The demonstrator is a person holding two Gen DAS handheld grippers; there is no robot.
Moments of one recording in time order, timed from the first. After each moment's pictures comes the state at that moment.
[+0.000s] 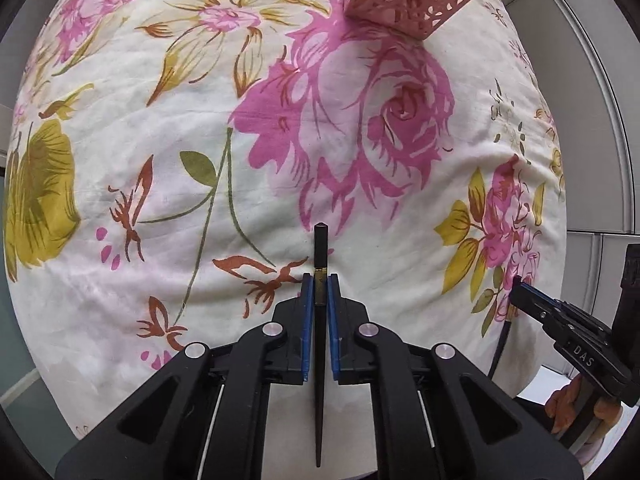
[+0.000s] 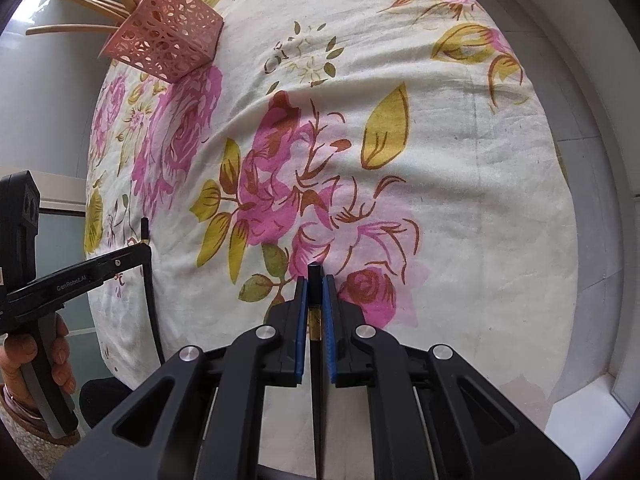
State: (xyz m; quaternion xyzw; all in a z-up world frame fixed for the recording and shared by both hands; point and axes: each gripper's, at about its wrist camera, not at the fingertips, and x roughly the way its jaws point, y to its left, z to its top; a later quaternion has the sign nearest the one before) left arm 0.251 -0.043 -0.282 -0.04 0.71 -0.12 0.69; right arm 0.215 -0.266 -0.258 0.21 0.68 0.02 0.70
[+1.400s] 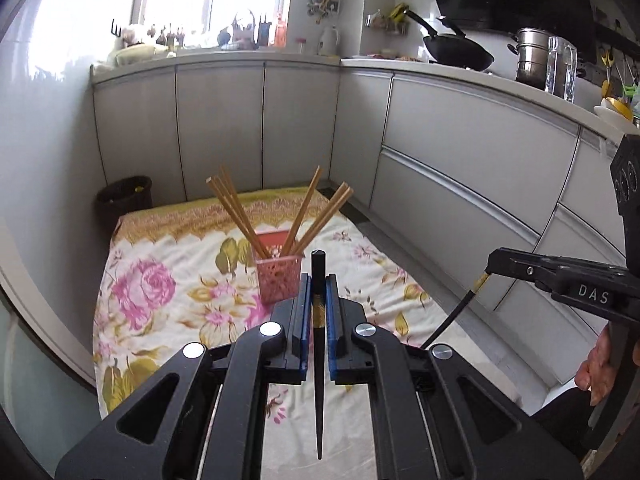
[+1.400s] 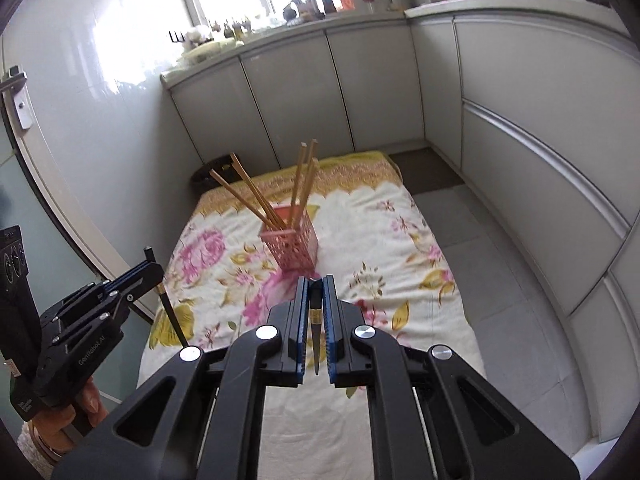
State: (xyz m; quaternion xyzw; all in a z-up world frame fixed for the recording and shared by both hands) left arm 0.124 -0.033 -0.058 0.02 0.26 -0.26 0.93; right arm 0.122 -0.221 -0.028 0.12 0.34 -0.01 0.93
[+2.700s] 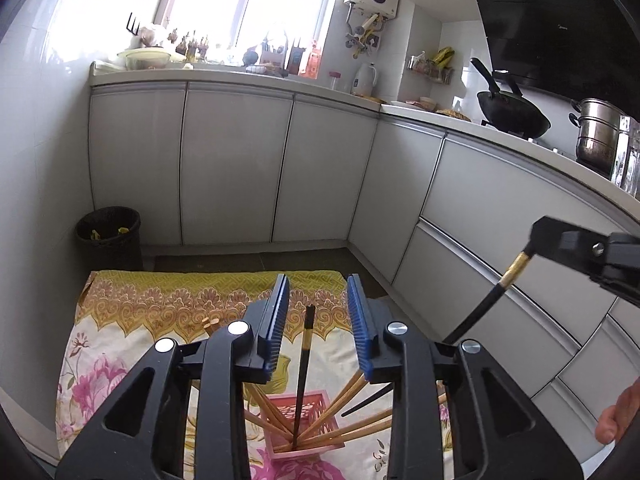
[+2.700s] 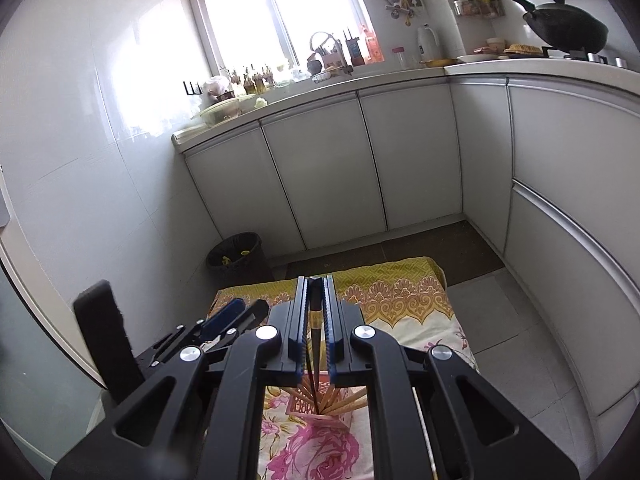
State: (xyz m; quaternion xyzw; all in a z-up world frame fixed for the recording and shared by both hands) left arm 0.333 -0.061 -0.035 -0.05 0.21 -0.24 0.95; right arm 0.313 -0.214 0.040 0.13 0.26 0.02 0.96
